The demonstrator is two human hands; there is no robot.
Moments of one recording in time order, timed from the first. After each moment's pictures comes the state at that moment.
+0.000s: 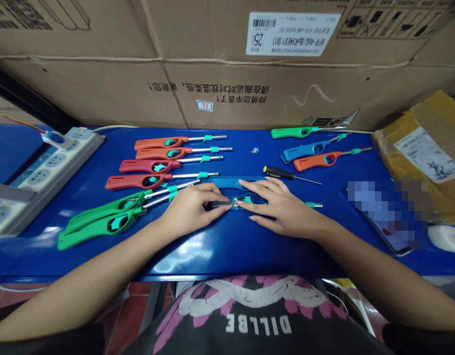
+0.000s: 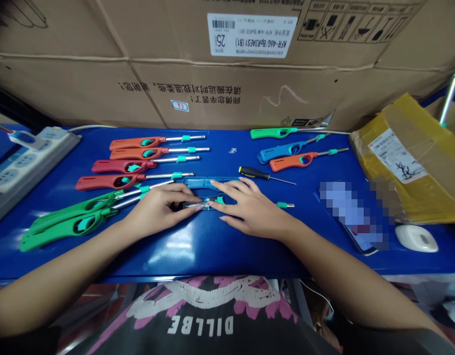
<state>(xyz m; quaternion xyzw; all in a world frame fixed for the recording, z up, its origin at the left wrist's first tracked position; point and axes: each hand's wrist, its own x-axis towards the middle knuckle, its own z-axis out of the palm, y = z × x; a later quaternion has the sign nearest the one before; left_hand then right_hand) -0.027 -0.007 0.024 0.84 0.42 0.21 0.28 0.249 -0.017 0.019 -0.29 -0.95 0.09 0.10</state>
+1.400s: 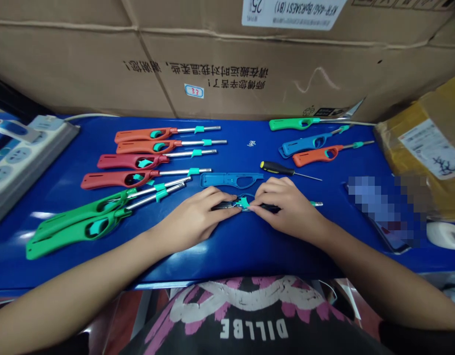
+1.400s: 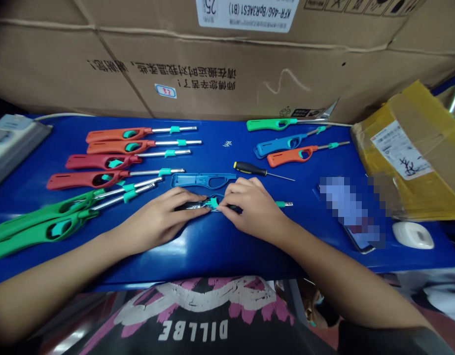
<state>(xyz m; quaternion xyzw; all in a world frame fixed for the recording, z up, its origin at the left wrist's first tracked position) -0.020 -0.012 0.013 0.95 0.22 0.17 0.15 0.242 -0.019 0.022 -0.42 -0.86 0.19 0.20</state>
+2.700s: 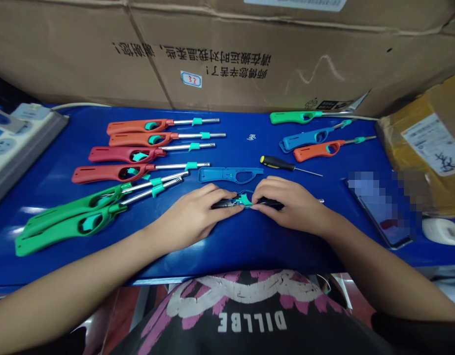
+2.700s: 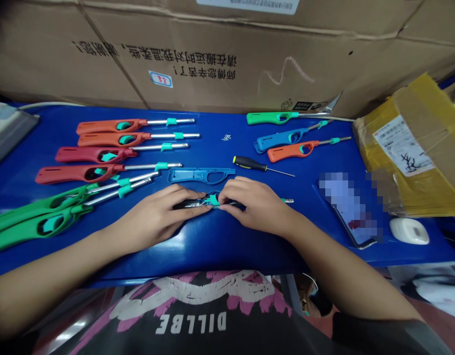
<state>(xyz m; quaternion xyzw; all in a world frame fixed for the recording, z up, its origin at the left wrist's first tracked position) -0.019 -0.015 0.016 0.95 0.23 0.15 0.13 0.254 -0.013 0.026 -0.35 -0.89 0.24 0.17</state>
